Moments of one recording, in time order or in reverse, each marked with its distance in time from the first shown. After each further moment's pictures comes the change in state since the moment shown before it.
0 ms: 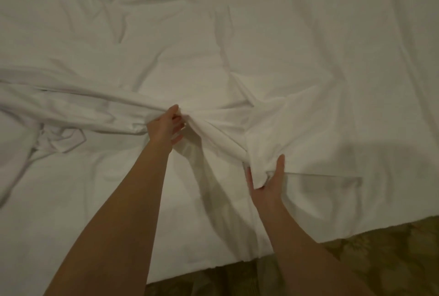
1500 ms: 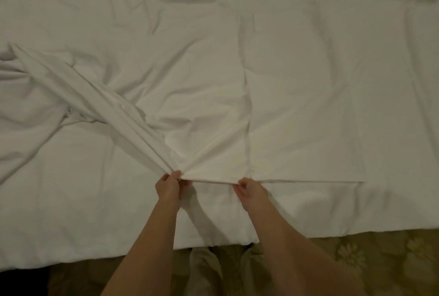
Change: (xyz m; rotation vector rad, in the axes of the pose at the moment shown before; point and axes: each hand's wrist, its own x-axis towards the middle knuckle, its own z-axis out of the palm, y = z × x) left_hand -0.063 -0.147 -0.089 -0.268 0.252 -0.175; right_hand -0.011 0.050 -0.026 -0.447 0.236 0.175
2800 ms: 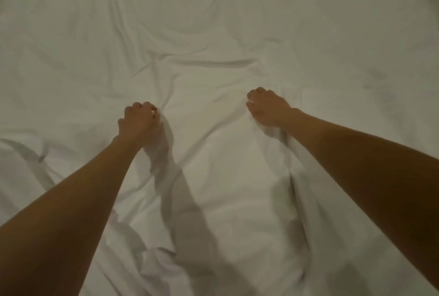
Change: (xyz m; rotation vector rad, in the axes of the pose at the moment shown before) left_hand 0.189 0.353 0.197 1.418 0.113 0.868; right_hand 0.072 -0.270 0.393 -2.131 -0.106 -1.354
